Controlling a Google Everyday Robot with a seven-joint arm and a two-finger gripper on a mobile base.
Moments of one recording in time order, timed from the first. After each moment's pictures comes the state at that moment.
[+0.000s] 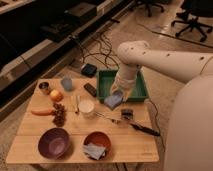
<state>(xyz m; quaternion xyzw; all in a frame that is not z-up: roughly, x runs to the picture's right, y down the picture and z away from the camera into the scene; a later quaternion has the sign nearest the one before) 0.077 0.029 0.731 -0.22 0.29 0.84 0.41</state>
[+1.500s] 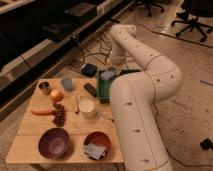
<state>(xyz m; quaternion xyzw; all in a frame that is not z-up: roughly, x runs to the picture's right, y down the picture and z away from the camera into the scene) 0.060 -0.112 0.883 -0.21 0.25 0.85 0.42</state>
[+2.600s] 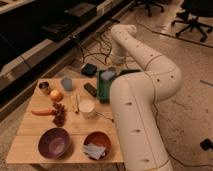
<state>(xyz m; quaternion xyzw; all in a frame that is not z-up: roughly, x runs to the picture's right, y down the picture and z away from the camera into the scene) 0.060 -0.113 0.883 -0.21 0.25 0.85 0.42</state>
